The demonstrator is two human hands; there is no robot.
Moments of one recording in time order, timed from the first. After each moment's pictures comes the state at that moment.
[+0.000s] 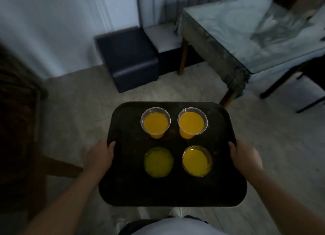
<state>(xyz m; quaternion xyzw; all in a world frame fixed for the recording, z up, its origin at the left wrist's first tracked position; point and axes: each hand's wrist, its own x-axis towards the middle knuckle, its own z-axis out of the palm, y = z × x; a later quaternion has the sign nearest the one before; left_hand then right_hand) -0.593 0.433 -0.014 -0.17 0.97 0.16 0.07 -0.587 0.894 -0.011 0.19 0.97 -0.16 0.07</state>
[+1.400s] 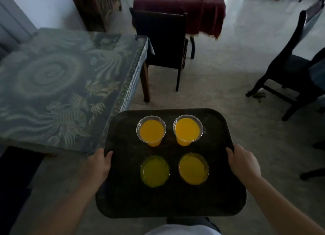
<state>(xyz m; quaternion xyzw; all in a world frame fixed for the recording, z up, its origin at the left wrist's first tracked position) -1.042 1.122 -0.038 0.28 0.94 0.15 0.12 -0.654 1.375 -0.025 0.64 0.74 -0.22 -0.02</state>
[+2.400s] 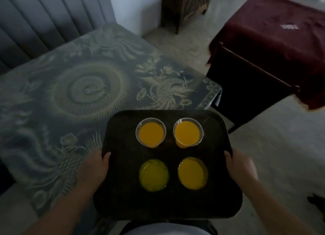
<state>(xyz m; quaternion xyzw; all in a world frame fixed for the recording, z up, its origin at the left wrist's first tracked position) -1.316 1.327 -0.041 0.04 0.97 0.21 0.14 -1.113 1.738 -0.035 0.41 0.89 -0.17 0.07</state>
